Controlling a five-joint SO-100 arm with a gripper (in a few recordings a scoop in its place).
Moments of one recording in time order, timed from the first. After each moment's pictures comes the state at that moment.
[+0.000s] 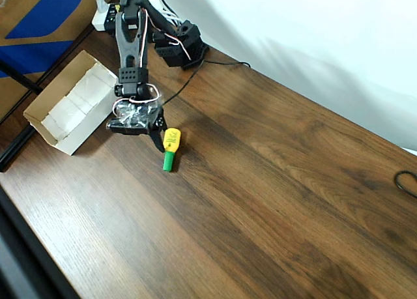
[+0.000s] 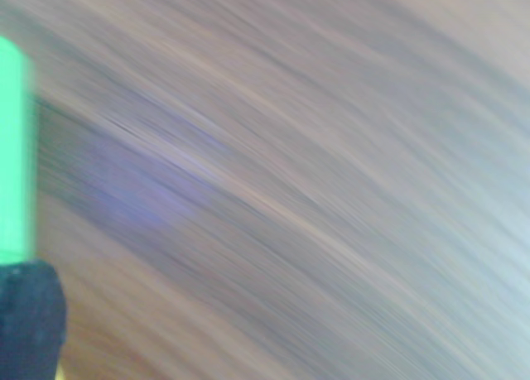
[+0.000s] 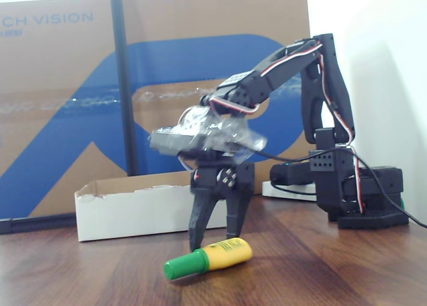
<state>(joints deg) -26.6 84.0 108.2 46.2 -11.6</state>
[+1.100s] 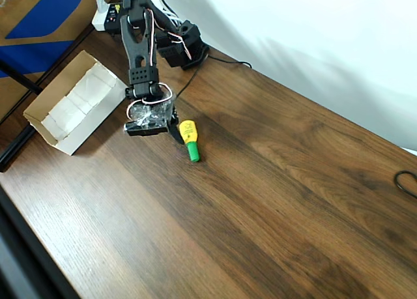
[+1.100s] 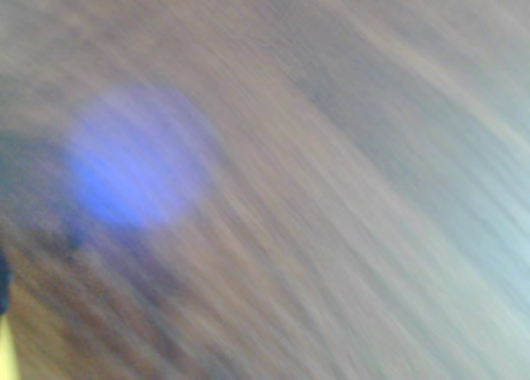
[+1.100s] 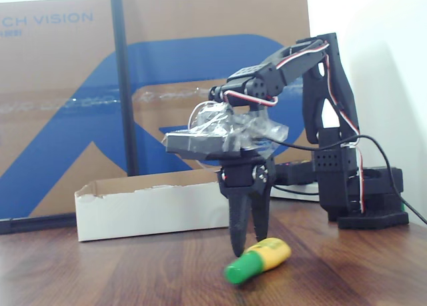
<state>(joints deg) -34.3 81.8 102.3 60.0 -20.7</state>
